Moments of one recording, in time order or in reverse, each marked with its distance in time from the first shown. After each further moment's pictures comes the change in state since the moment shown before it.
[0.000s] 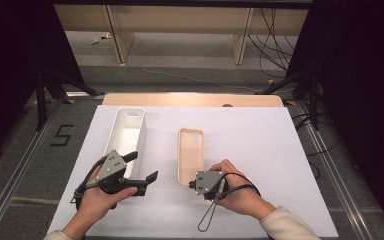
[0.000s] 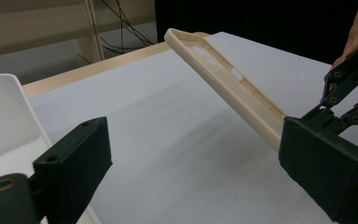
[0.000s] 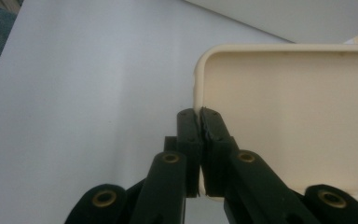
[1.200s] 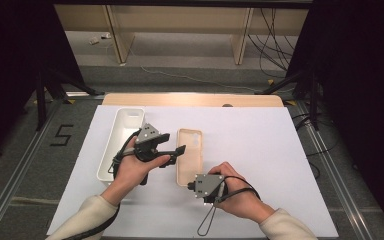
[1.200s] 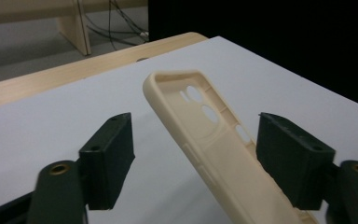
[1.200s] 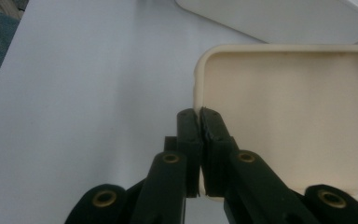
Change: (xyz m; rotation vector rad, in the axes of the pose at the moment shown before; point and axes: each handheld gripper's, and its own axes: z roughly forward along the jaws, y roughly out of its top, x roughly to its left) left arm -0.004 0.051 0.087 0.084 -0.025 -0.120; right arm 0.006 0.004 -0.001 -0.021 -0.026 -0.021
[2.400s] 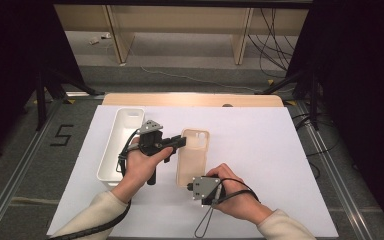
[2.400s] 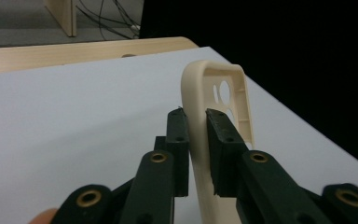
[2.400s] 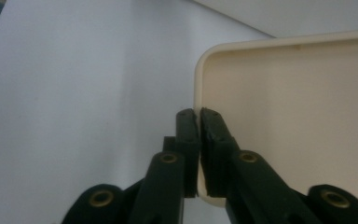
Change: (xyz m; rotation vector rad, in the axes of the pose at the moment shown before) left arm -0.009 0.012 0.003 -0.025 -0.069 -0.155; right arm 0.004 0.000 0.008 0.038 -0.018 -0.015
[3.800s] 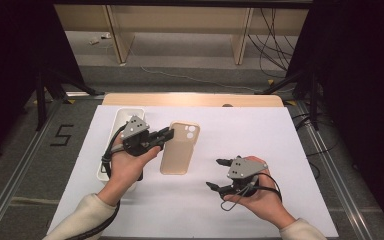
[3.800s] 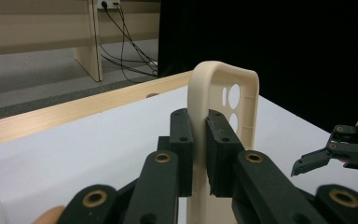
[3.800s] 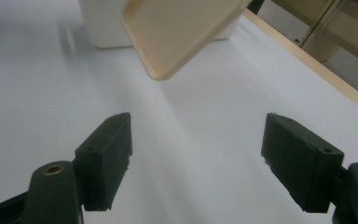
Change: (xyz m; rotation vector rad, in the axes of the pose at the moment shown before) left arm -0.001 0.013 -0.040 -0.120 0.083 0.152; right arm -0.011 -0.057 -0.046 -0.230 -0.154 0.485
